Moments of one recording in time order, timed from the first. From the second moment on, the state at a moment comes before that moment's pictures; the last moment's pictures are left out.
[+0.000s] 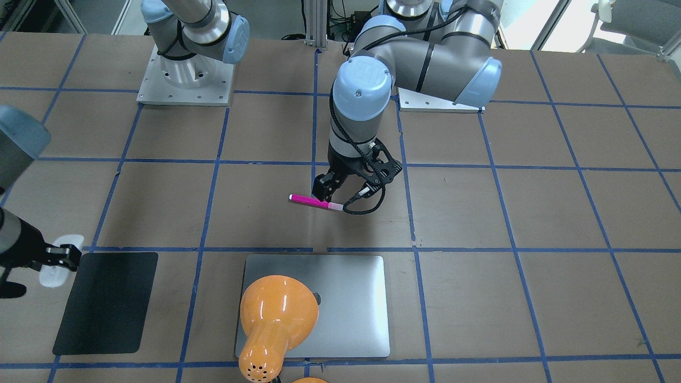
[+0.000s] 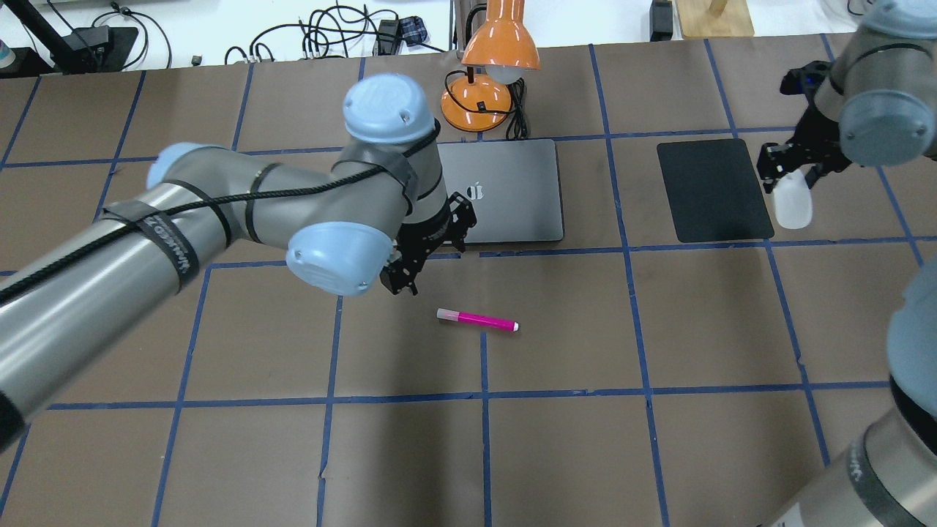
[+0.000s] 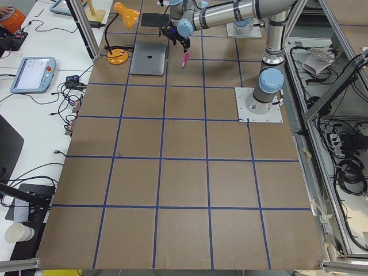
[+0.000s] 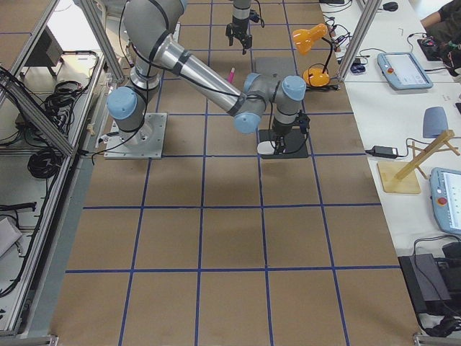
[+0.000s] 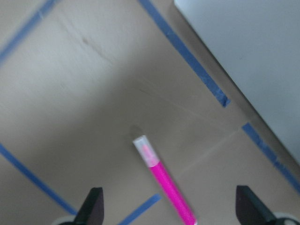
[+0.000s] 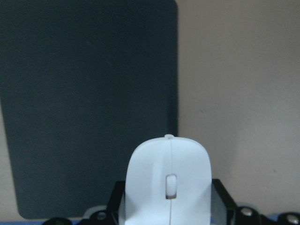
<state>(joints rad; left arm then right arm) -1.87 -1.79 -1.75 -1.26 1.52 -0.92 1.24 -1.08 1.60 -2.08 -1.64 -0.36</state>
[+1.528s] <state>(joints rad) -1.60 -1.56 -1.64 -1.42 1.56 -0.03 1.34 -0.98 1.41 -1.94 -1.63 -0.33</state>
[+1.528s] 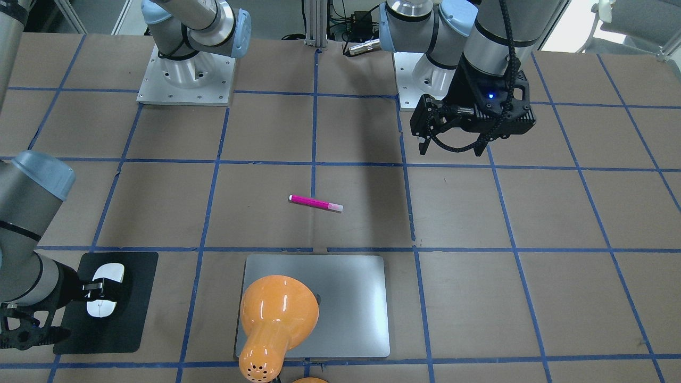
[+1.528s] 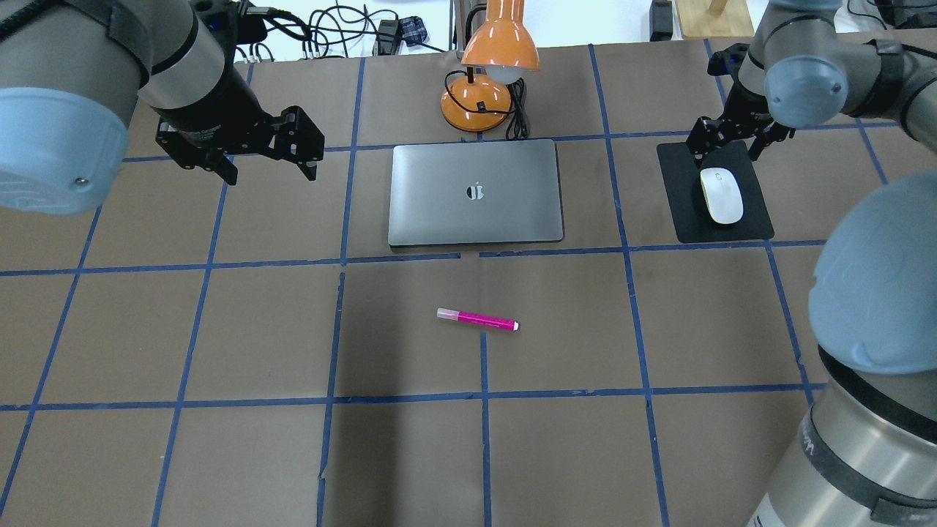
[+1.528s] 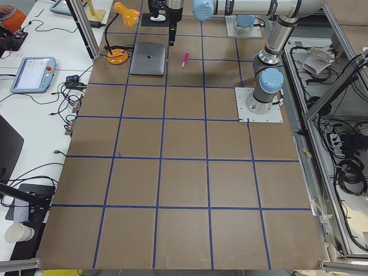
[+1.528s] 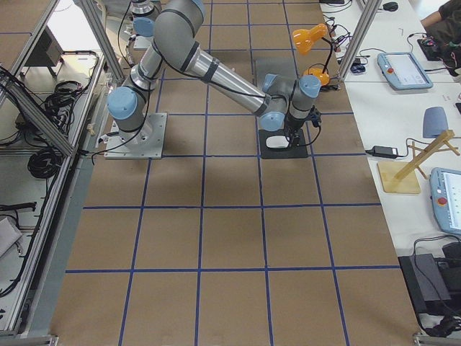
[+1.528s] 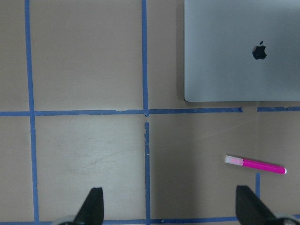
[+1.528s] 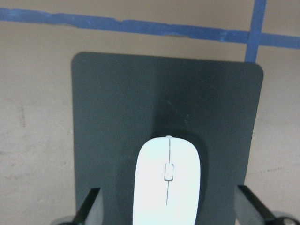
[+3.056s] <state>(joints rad) -1.56 -1.55 -1.63 -1.42 1.57 -0.03 1.41 -1.04 1.37 -1.89 -1.67 -0.33</state>
